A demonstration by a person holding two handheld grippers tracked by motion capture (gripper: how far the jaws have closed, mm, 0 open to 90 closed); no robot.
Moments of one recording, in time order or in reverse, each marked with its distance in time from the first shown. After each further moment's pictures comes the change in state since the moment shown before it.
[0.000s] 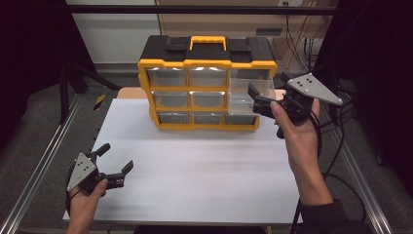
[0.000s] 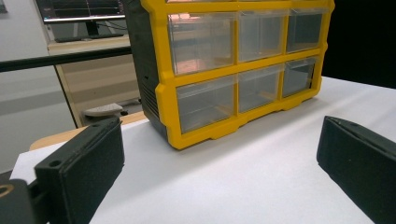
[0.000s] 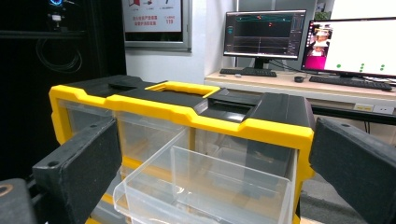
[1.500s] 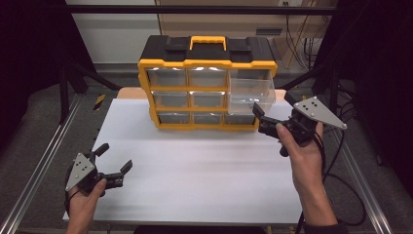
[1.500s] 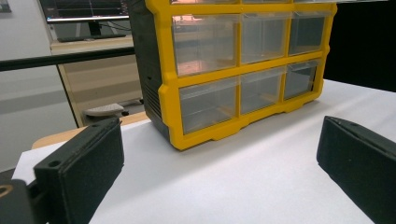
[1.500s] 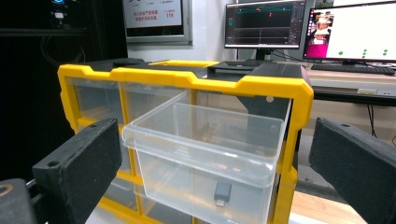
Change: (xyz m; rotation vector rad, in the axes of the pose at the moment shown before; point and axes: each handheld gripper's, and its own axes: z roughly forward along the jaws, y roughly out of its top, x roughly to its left) left arm 0.002 0.000 -0.002 -0.007 0.007 -0.012; right arm -0.002 -0.037 -0.027 0.011 0.004 0.035
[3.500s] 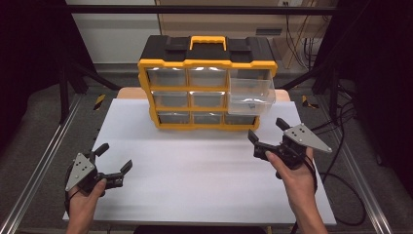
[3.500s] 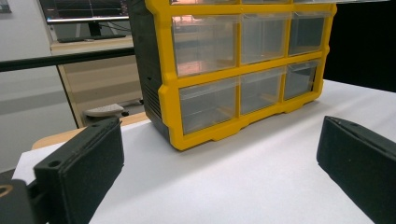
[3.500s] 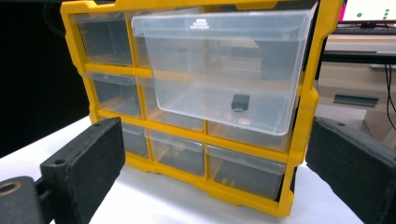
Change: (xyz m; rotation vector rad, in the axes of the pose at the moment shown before) left arm 0.000 0.000 0.000 -0.002 0.000 0.001; right arm 0.007 -0.062 -0.015 0.105 0.028 0.023
